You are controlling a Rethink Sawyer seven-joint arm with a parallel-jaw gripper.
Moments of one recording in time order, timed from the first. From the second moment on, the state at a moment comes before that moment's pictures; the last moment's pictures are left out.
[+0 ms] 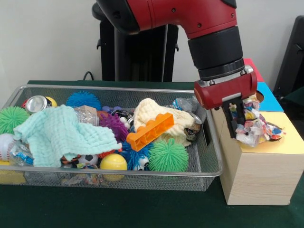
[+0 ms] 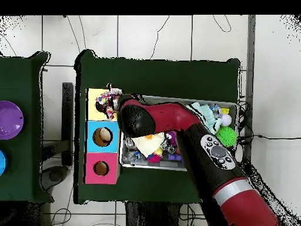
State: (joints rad) arm -0.54 -0.60 0.60 1.67 -0.35 0.27 1.67
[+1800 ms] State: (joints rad) arm -0.55 -0.59 0.74 1.70 -0.35 0.55 1.67
